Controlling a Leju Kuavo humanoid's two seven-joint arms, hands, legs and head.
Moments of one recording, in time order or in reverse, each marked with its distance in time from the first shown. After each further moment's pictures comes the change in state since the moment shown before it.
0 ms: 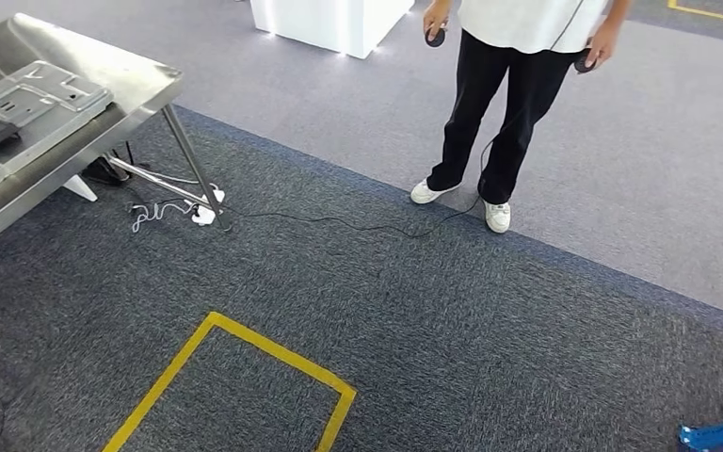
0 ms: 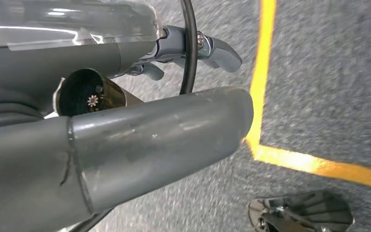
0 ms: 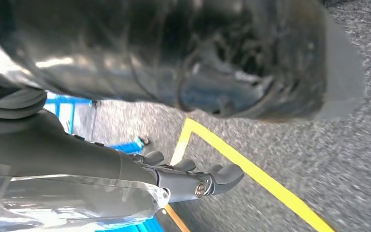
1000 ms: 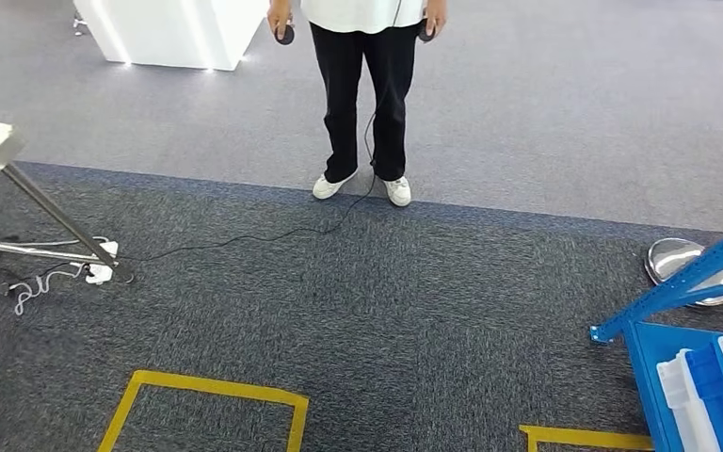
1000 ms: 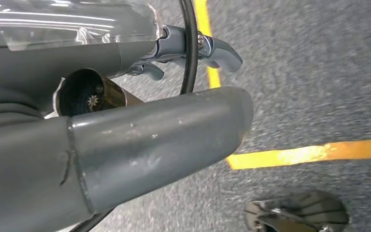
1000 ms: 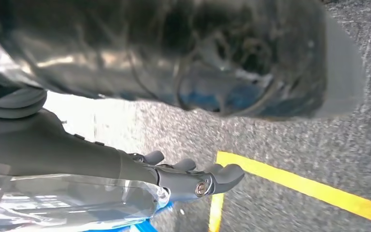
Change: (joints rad) left arm 0.000 -0.003 0.001 0.000 0.001 0.004 0.000; right arm 0.000 0.000 -0.008 0.001 0.007 0.000 0.000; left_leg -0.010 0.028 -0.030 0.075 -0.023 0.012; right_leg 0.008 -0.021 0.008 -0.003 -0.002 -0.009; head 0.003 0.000
